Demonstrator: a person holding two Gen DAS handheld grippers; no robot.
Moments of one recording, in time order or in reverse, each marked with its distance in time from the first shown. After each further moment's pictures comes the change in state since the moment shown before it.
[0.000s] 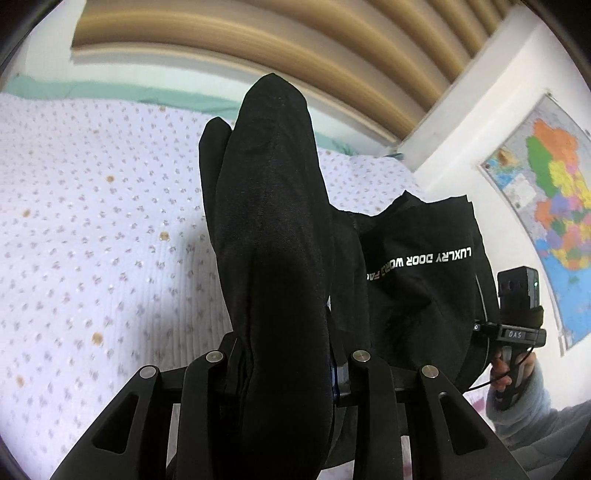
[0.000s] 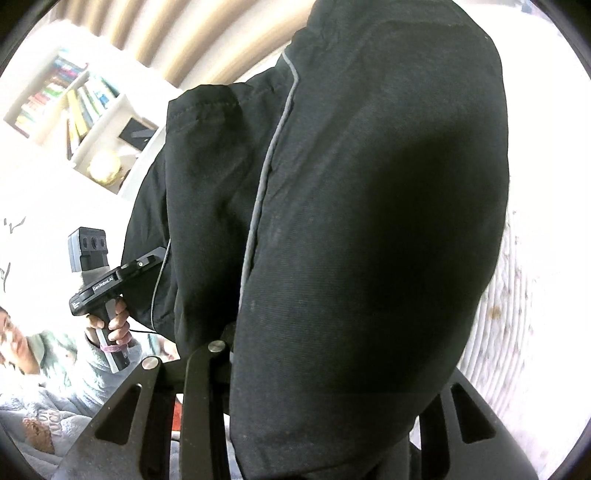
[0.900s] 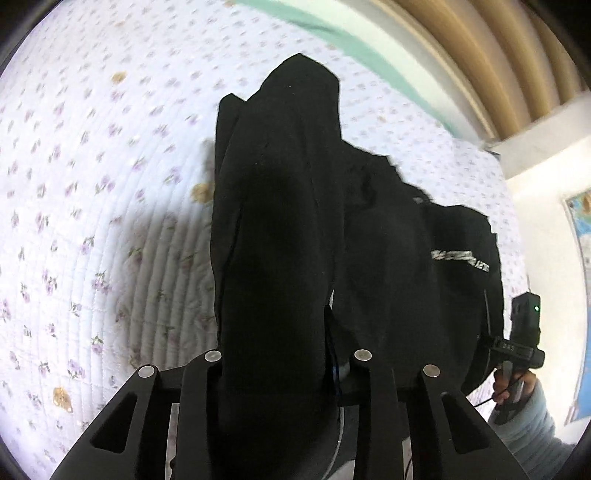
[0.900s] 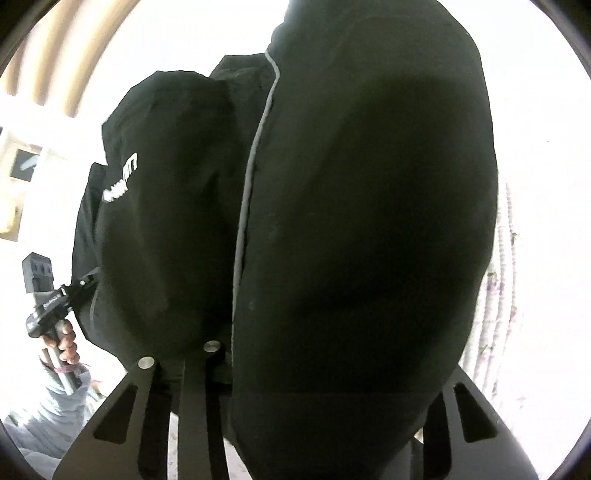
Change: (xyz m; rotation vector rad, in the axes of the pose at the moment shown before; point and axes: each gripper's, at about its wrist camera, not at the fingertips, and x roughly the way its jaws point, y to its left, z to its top) left arm 0.227 0.131 0.044 -0.223 0.202 0.082; right arm 0.171 -0.181 0.094 0.234 0.157 -0.236
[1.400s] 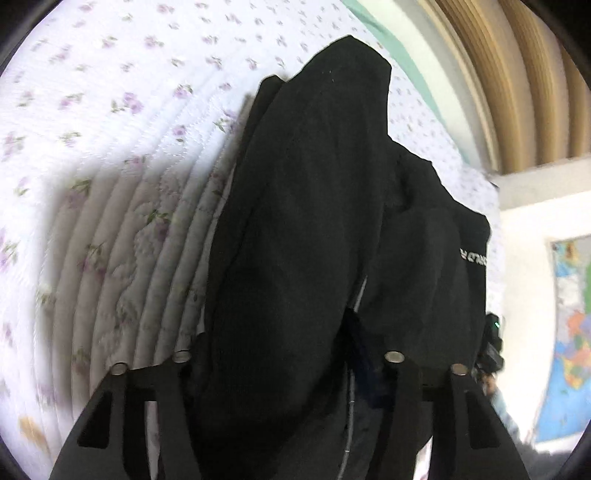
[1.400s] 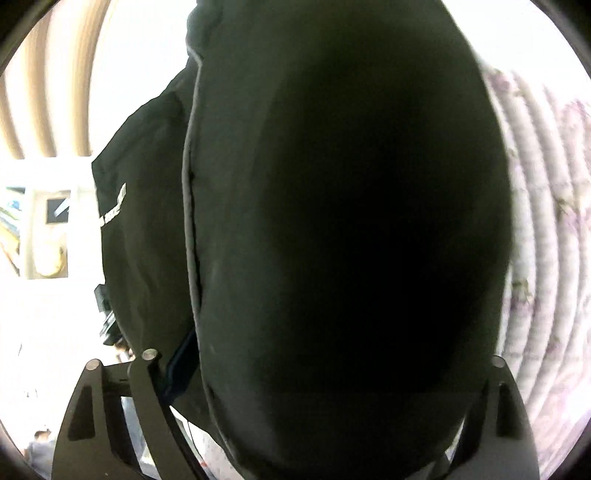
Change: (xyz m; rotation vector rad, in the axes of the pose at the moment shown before) left arm 0.044 0.089 -0.015 -0.196 0.046 -0.126; right arm 0.026 -0.087 0.003 0.196 0.104 0.243
